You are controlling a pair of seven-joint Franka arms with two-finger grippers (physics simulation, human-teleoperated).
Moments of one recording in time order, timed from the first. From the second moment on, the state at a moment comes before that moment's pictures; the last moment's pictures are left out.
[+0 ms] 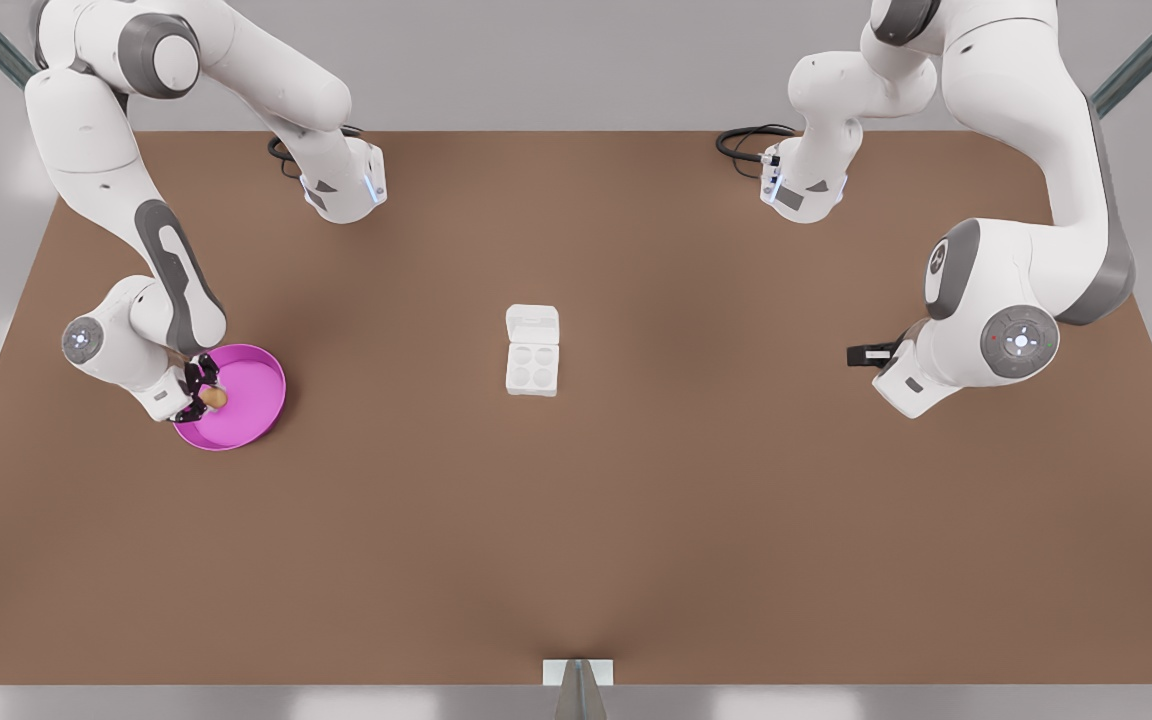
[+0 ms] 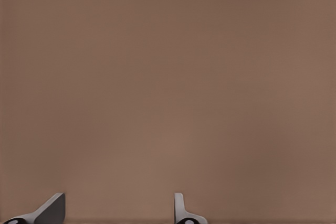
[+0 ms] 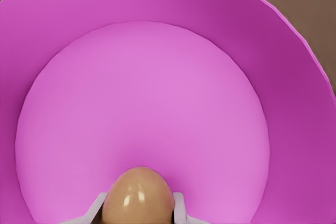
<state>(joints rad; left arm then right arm) -0.03 0.27 -0.13 -1.51 0.10 1.41 -0.15 -0.48 0.43 0.12 -2.21 -0.02 2.56 -1.73</state>
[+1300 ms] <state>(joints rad) -0.07 0.28 -0.21 -1.51 0.01 1.44 -0.18 0.22 0.56 0.20 -1.95 1.20 2.13 -1.86</state>
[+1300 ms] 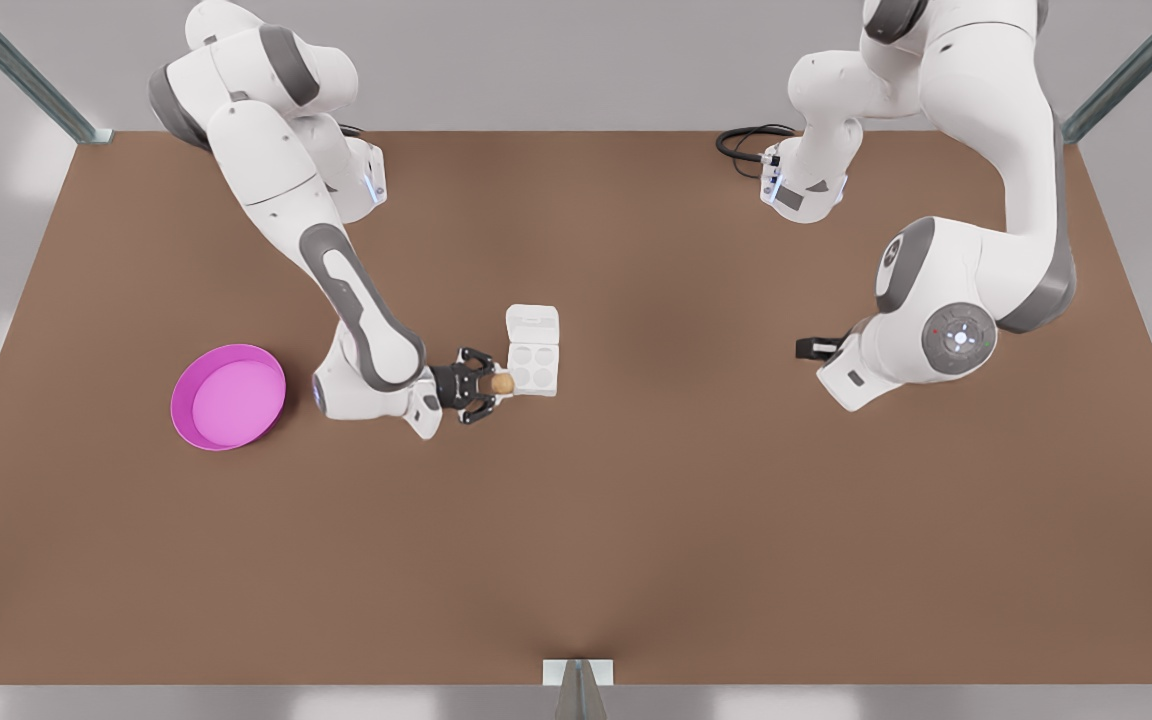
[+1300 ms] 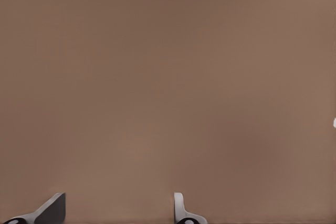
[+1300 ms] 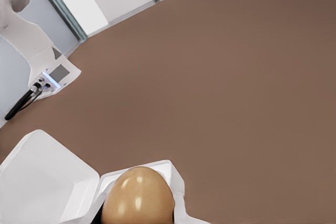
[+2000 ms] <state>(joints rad) -0.06 0.25 -0.24 -1.59 -0.01 1.51 -0.21 0.23 0.62 0.21 -2.00 1.35 2.11 -2.18</state>
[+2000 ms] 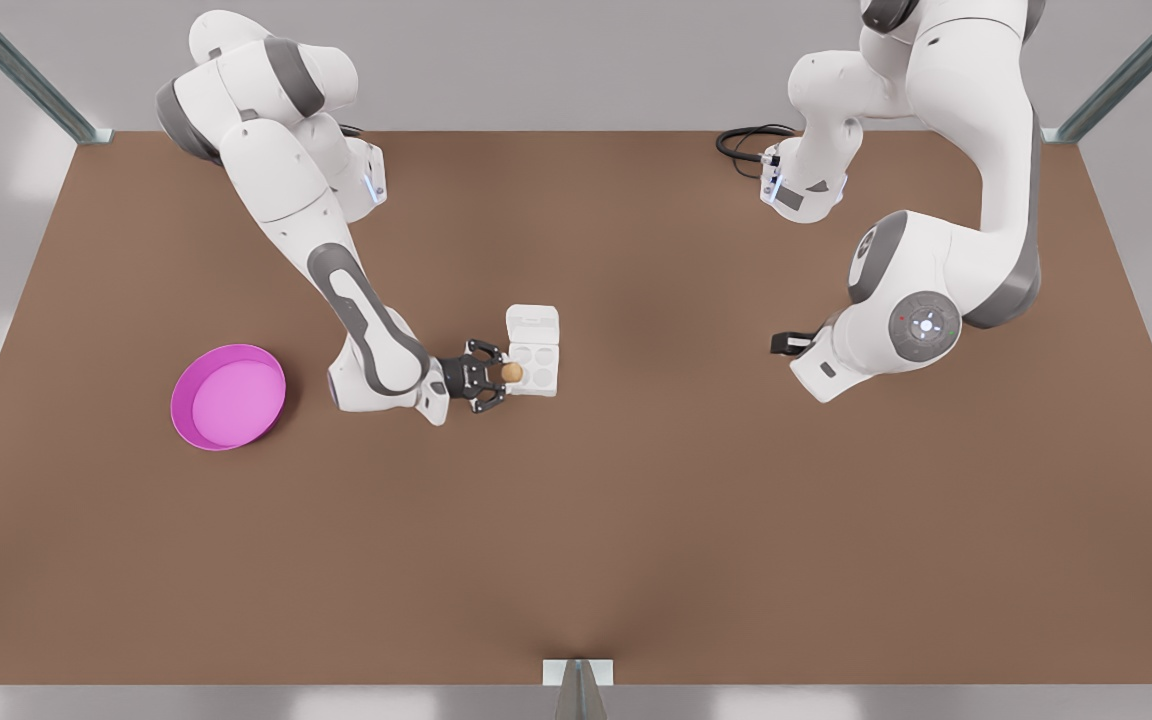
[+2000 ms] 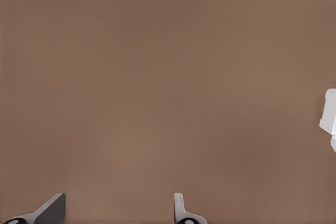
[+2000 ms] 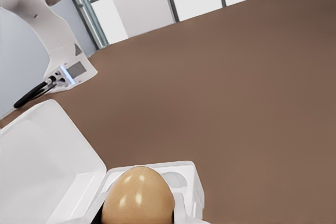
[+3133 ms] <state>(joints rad) -0.27 0.33 -0.47 -1.59 -0.04 1.50 -0.34 0.08 0.58 -0.10 -1.69 1.03 2.00 -2.21</state>
